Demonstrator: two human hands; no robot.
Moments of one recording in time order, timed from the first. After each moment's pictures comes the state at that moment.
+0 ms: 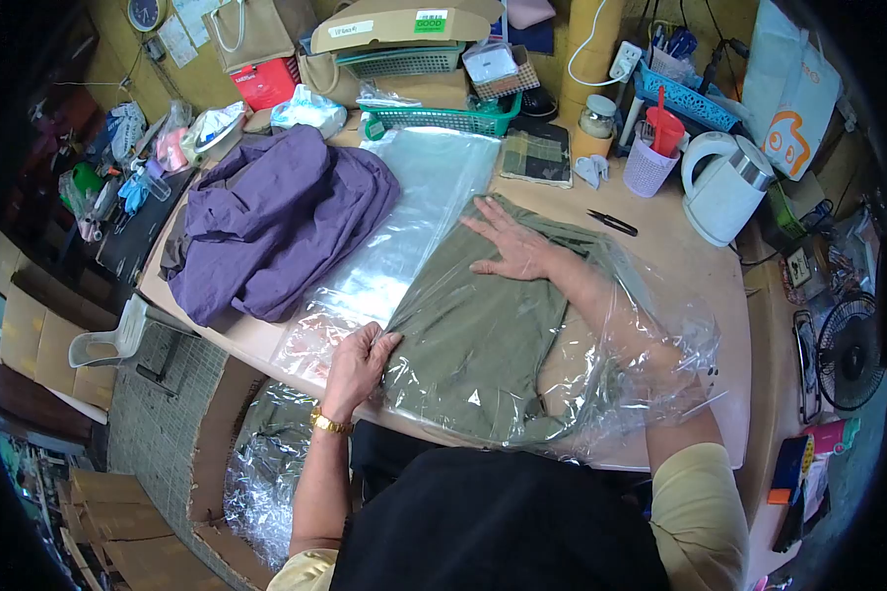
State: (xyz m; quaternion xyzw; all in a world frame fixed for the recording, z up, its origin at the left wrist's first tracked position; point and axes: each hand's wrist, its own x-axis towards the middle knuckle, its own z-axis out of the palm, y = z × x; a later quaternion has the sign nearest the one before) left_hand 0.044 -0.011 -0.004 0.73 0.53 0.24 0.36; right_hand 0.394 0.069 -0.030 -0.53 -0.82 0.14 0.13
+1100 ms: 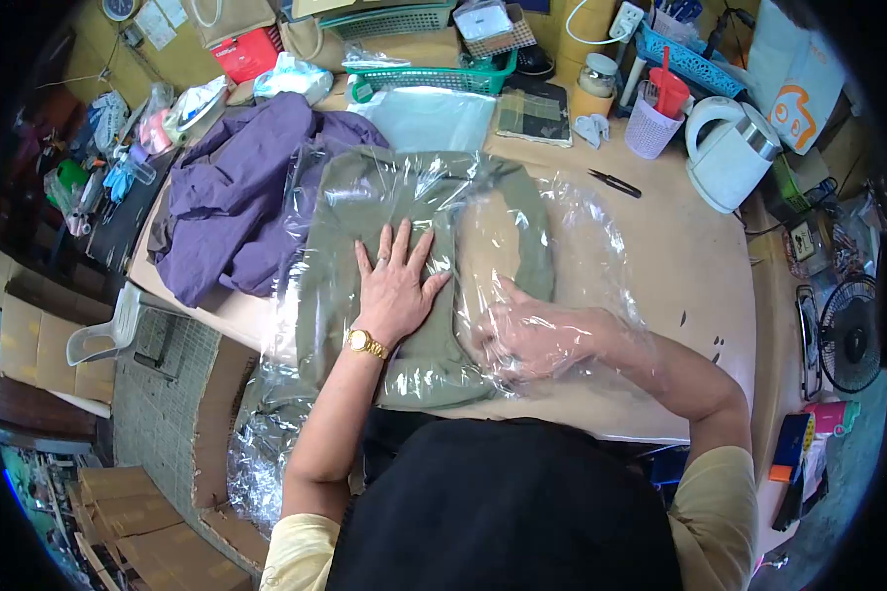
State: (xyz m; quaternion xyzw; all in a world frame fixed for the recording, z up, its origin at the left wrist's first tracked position) left_hand 0.115 0.023 -0.021 0.89 0.42 0.14 -0.02; right_hand 0.333 -0.081 0.035 -0.31 -0.91 0.26 -0.05
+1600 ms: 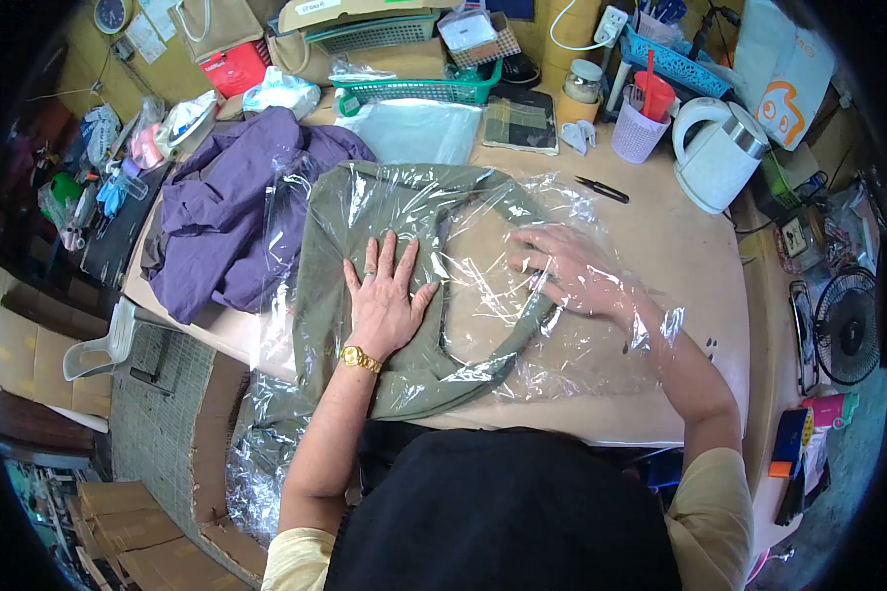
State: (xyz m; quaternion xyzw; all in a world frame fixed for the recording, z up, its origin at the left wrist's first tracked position) left_hand 0.116 0.025 -0.031 0.88 0.45 0.13 0.00; right_hand 0.413 -0.065 0.034 -0.52 -0.84 0.08 0.12
